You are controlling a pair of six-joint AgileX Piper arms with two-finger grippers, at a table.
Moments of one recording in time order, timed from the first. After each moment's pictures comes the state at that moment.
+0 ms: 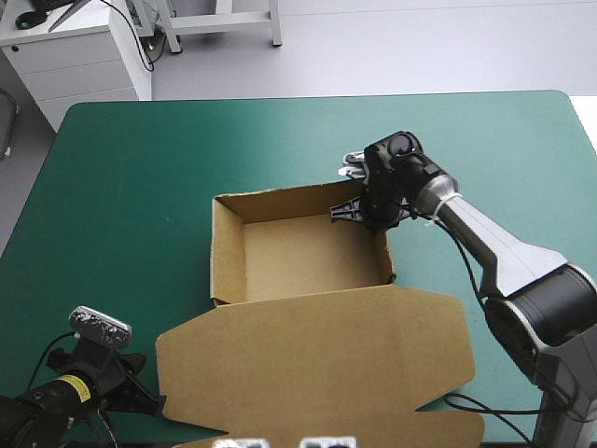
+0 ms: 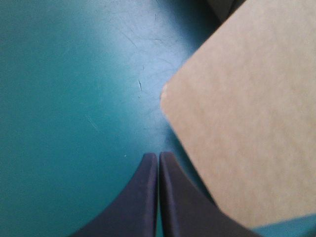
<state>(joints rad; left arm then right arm) -0.32 0.48 -0.50 -0.02 1.00 0.10 0.49 1.90 -1.69 -0.06 1.22 0.34</state>
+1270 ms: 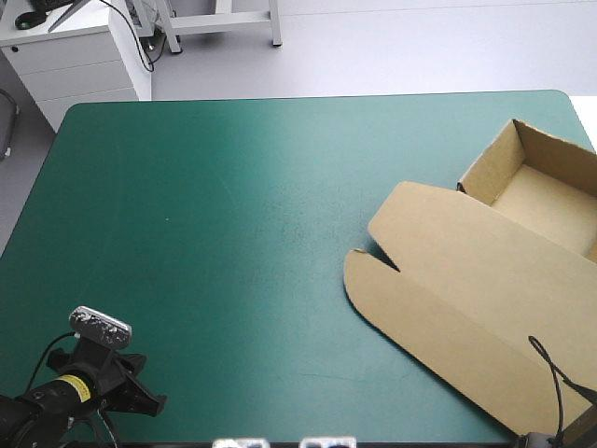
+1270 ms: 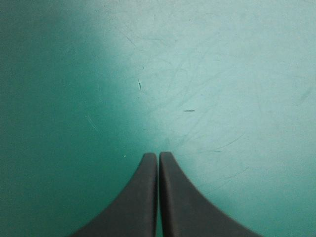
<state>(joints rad) -0.32 0.48 -0.50 -0.02 1.00 0.10 -0.51 1.77 -1.69 -0.16 1.24 0.07</state>
